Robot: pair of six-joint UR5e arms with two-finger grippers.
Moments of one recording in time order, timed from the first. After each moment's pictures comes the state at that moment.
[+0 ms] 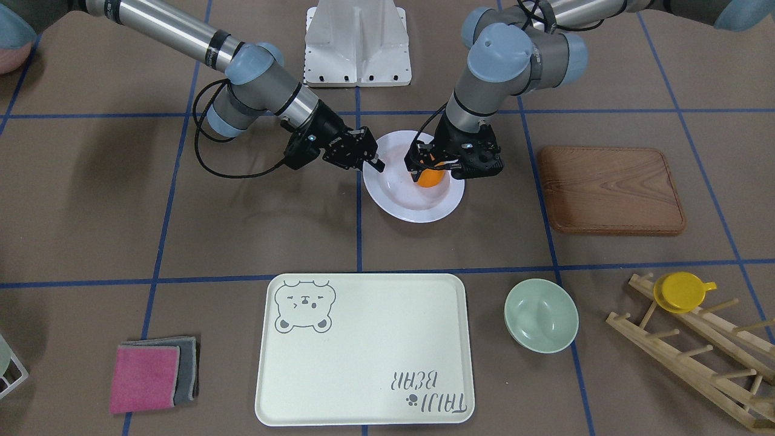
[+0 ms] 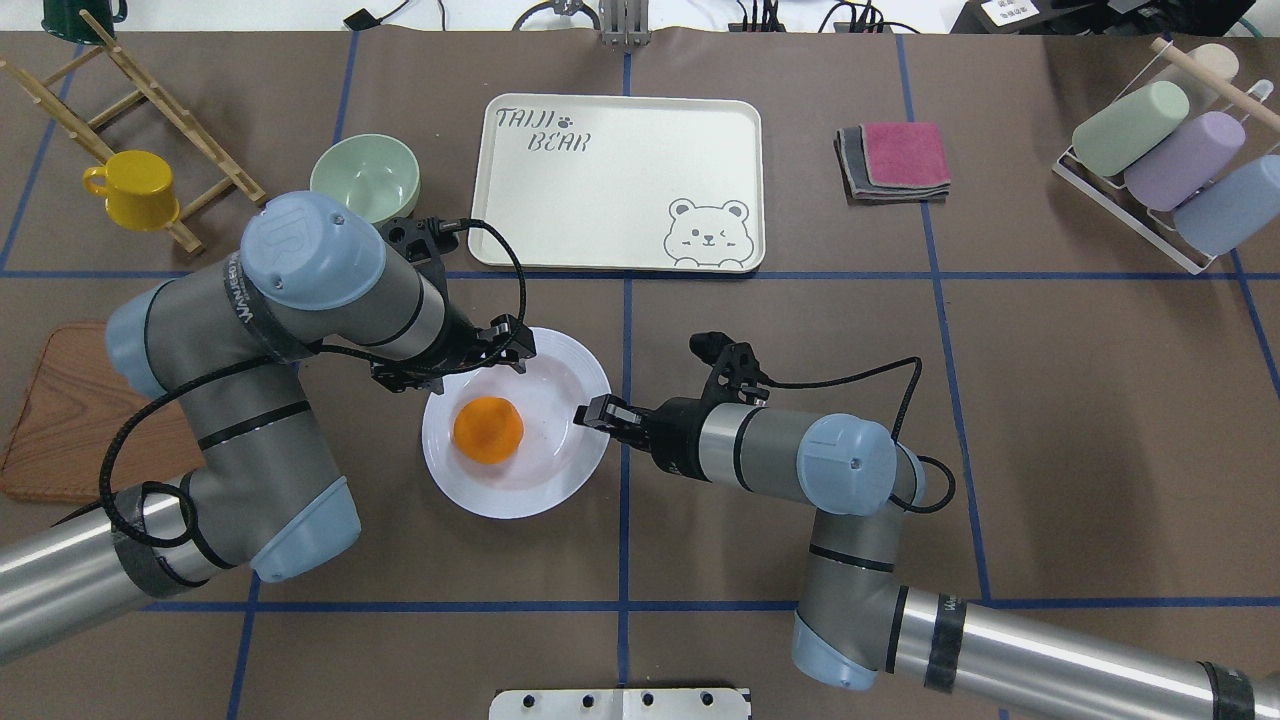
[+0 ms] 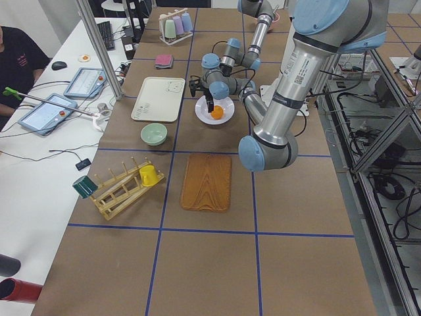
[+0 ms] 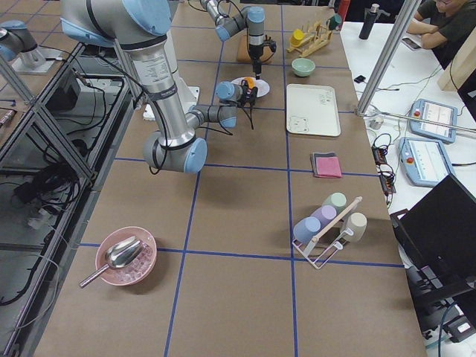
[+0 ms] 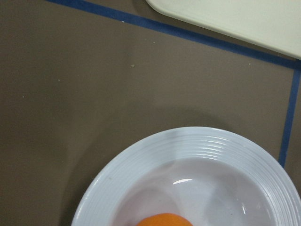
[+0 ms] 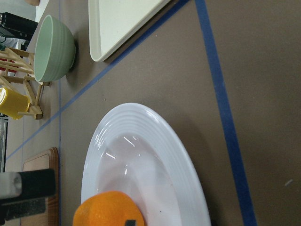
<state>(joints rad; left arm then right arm) -0.59 -2.09 -1.75 -1.78 -1.97 -1.41 0.34 -1.02 1.39 -0.31 1.58 1.75</state>
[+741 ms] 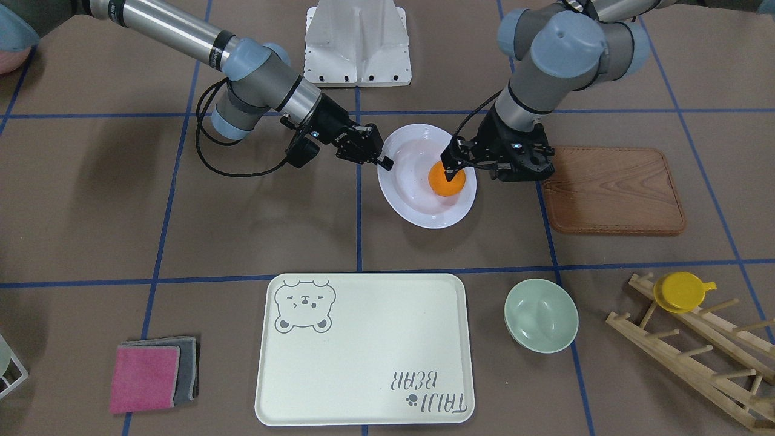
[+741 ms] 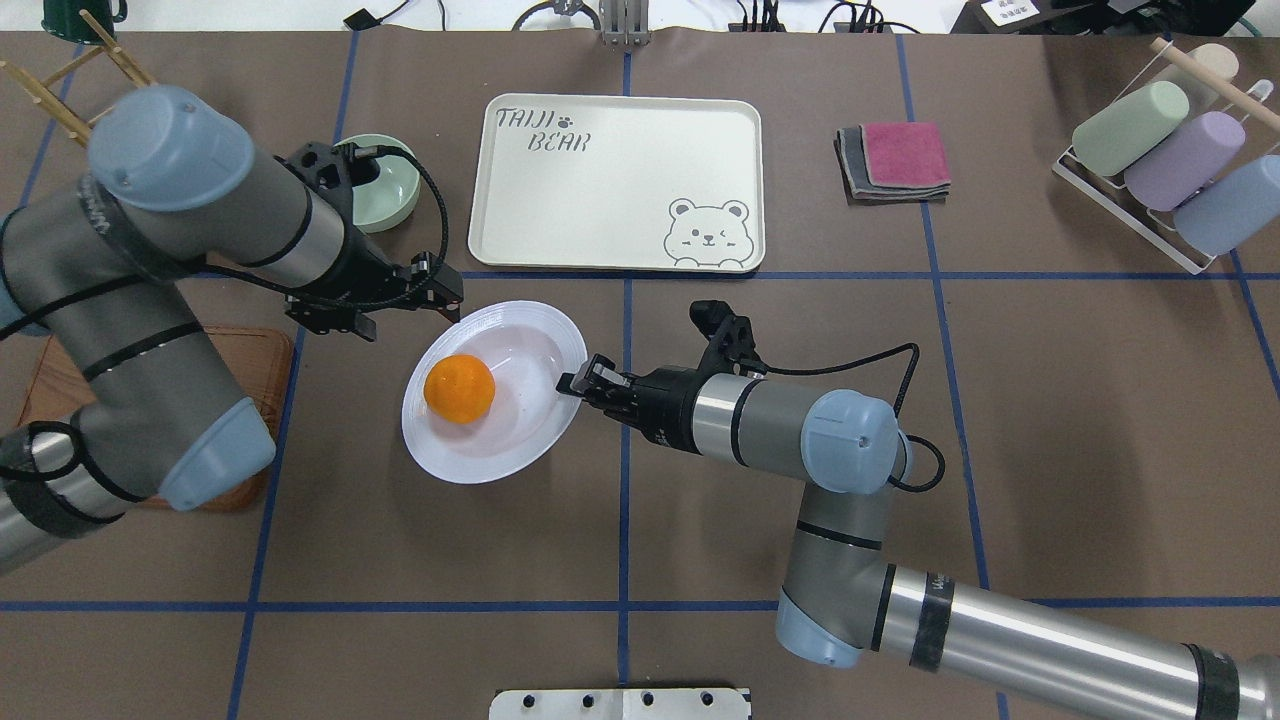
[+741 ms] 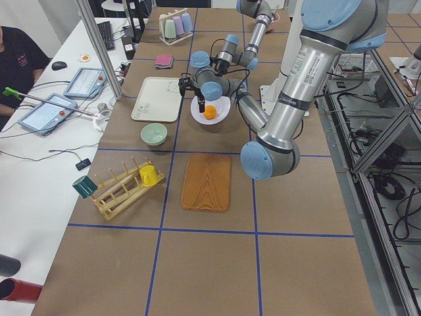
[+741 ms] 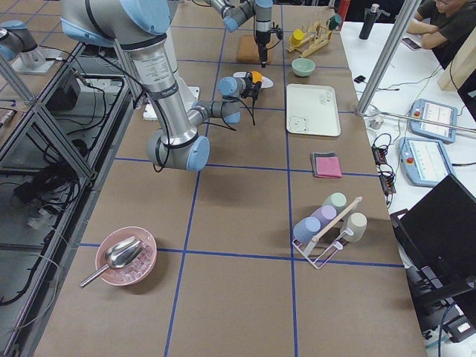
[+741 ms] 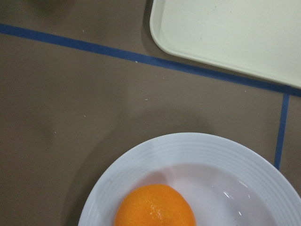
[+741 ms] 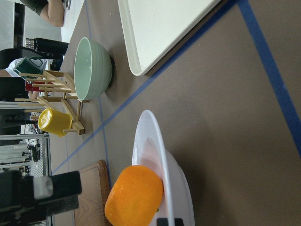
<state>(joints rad) -0.77 -1.99 -1.85 -1.77 -2.14 -1.22 0.37 -0.98 1.40 -0.26 1.57 1.86</state>
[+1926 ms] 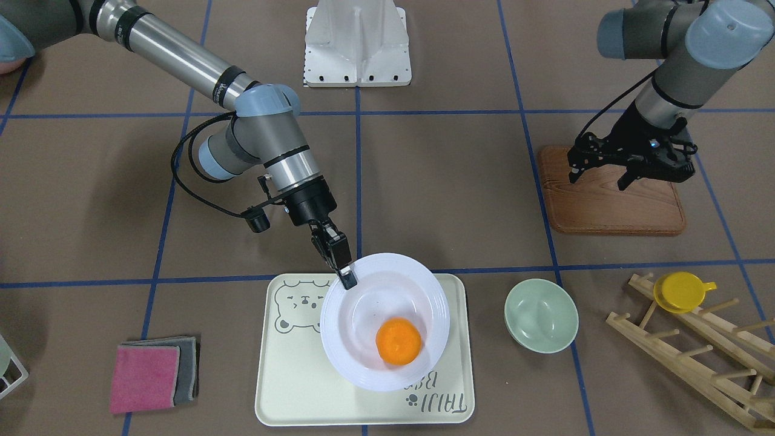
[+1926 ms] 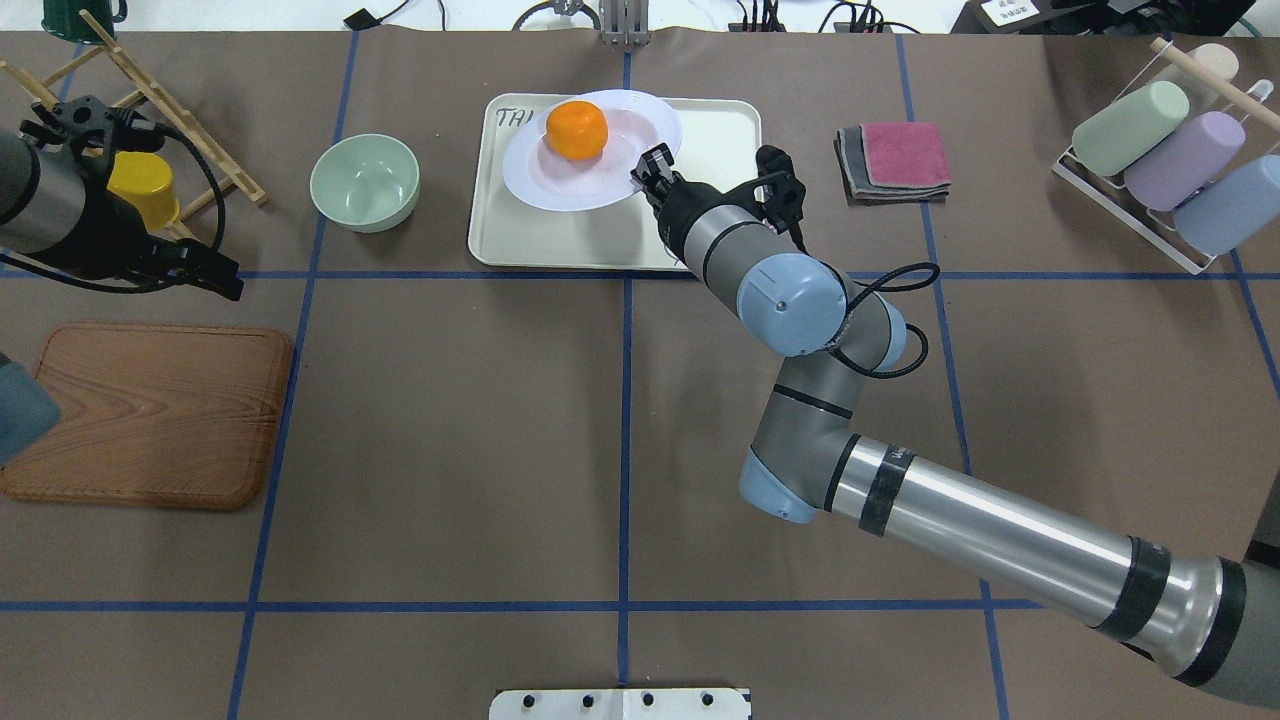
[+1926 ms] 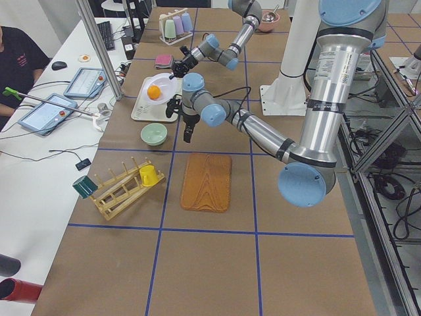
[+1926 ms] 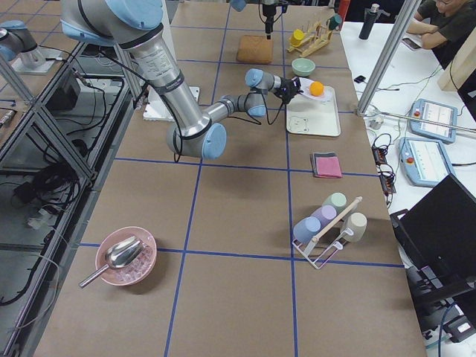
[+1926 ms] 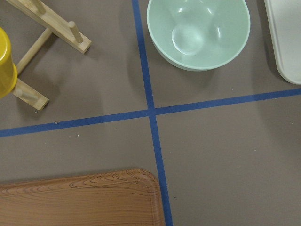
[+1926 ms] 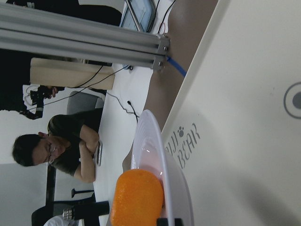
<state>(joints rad) -0.96 -1.74 -1.92 -1.77 -2.15 -0.74 0.54 -0.83 1.21 -0.53 1.21 2.17</state>
